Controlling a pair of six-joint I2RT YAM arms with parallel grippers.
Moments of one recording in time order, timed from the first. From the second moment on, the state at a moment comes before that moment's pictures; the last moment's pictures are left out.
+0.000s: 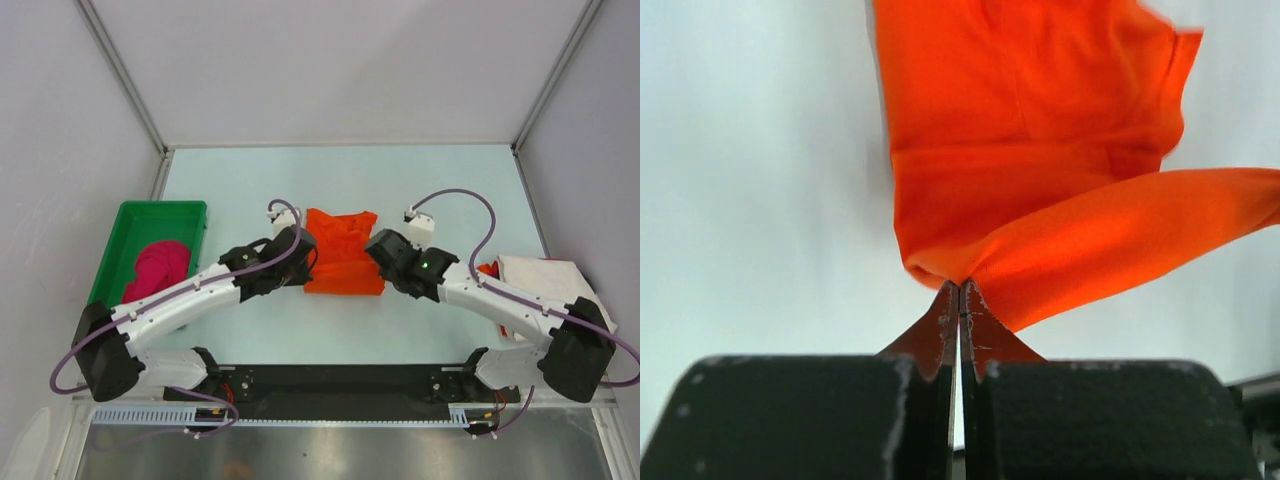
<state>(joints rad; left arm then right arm) -0.91 1.25 0.98 -0.64 -0.36 -0.83 0.88 1.28 0.95 -0.68 0.61 1.05</state>
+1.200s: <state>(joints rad) -0.52 2.02 1.56 -0.54 -0.19 -0.57 0.55 2.00 1.45 -0.43 0.48 0.69</state>
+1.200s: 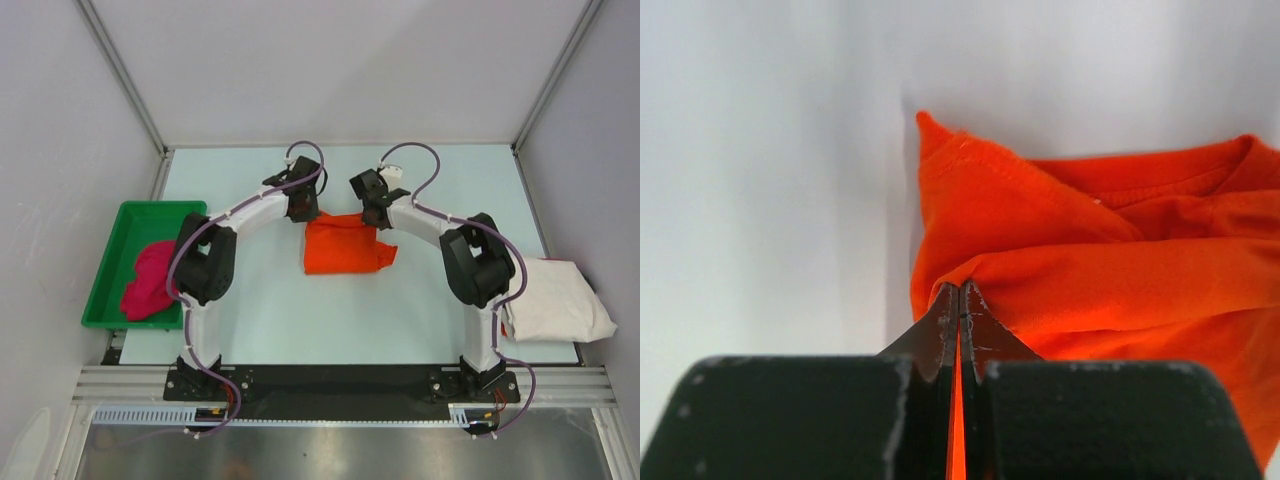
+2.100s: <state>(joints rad) -0.54 1.90 1.42 -0.40 -0.09 -0.57 0.69 1.97 1.35 -0.31 0.42 0.69</state>
